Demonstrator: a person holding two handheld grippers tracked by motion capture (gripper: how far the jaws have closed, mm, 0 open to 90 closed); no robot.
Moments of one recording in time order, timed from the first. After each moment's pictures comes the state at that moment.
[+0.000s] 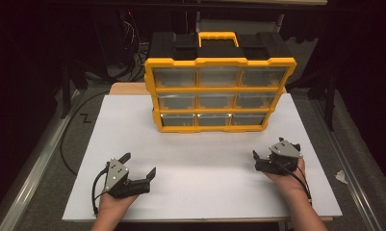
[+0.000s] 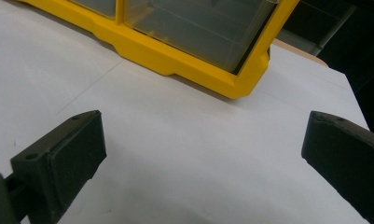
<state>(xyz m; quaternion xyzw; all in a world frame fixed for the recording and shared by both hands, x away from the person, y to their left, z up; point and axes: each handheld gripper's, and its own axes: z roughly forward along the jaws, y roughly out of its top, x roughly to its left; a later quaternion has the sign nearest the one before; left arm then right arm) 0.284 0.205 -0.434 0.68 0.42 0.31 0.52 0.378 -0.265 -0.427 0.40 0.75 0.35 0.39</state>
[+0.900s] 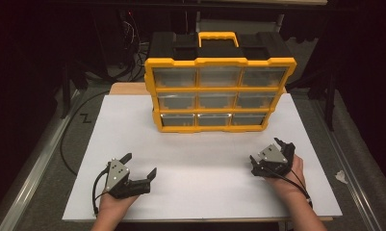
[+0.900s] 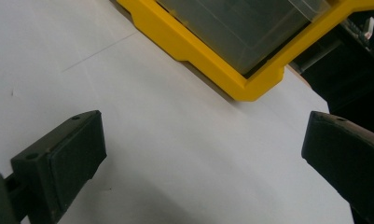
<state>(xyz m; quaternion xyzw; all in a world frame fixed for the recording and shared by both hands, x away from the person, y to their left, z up) 0.284 0.203 -0.435 0.68 0.41 0.31 0.52 0.372 -0.247 -0.432 0.31 0.80 0.26 0.45</state>
